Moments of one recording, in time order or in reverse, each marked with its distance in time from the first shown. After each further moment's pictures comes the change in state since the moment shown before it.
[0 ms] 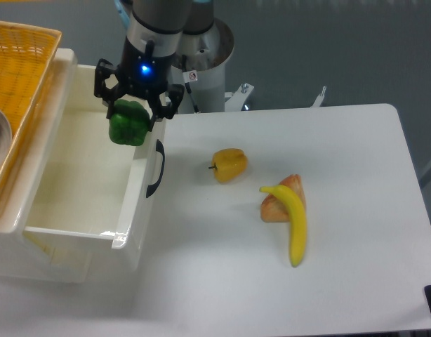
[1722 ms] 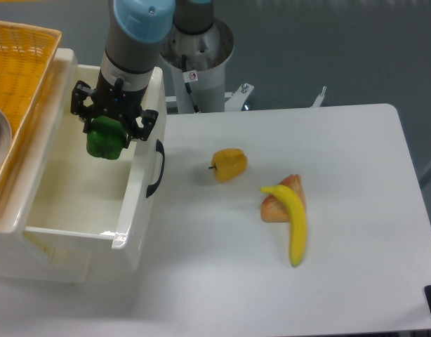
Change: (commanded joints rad) arm -0.075 -0.083 -0.003 0.012 0.005 0.006
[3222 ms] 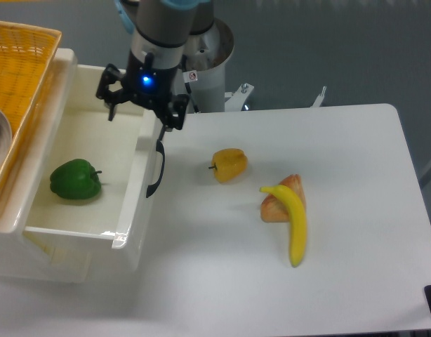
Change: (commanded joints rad) arm 0.164 0.071 0.006 0.002 0.026 0.279
